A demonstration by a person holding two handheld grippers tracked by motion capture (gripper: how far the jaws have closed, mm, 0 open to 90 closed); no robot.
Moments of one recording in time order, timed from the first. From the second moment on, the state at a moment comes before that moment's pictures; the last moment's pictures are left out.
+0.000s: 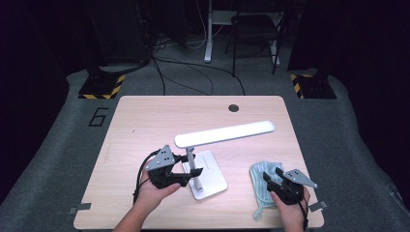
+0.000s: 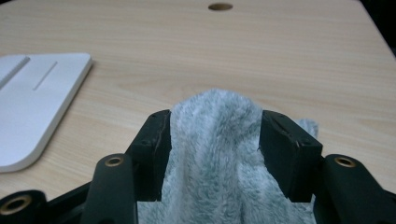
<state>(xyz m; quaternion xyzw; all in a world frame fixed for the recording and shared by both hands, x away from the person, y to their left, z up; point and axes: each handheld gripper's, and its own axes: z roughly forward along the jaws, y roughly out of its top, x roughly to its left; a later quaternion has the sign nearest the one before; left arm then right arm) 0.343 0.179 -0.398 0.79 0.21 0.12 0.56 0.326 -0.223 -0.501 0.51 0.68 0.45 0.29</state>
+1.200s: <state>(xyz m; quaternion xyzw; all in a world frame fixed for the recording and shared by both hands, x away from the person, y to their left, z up) 0.332 0.187 -0.396 0.79 0.23 0.15 0.55 0.322 -0.225 -0.499 0.51 0.66 0.47 0.28</state>
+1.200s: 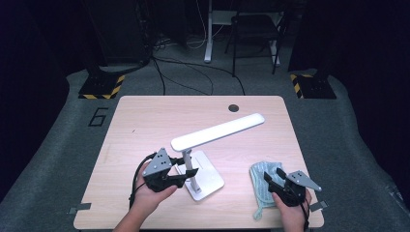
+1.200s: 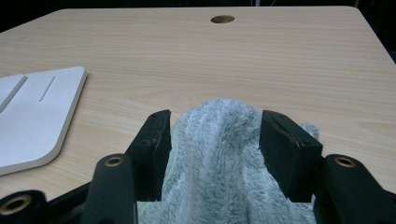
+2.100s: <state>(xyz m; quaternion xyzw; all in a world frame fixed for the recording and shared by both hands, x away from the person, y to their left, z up) 0.330 0.168 -0.393 0.81 0.19 0.11 0.55 0.306 -0.170 -0.457 0.41 0.71 0.50 0.28</state>
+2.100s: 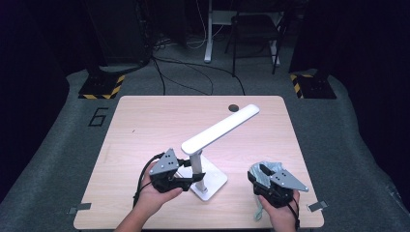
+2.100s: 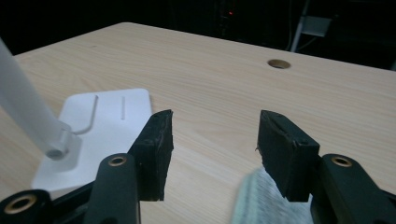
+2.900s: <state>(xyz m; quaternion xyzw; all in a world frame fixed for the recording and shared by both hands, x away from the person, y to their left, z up) 0.336 0.140 -0.394 0.82 0.14 0.10 0.54 0.307 -0.203 -0.473 0.46 0.68 0.50 0.27</state>
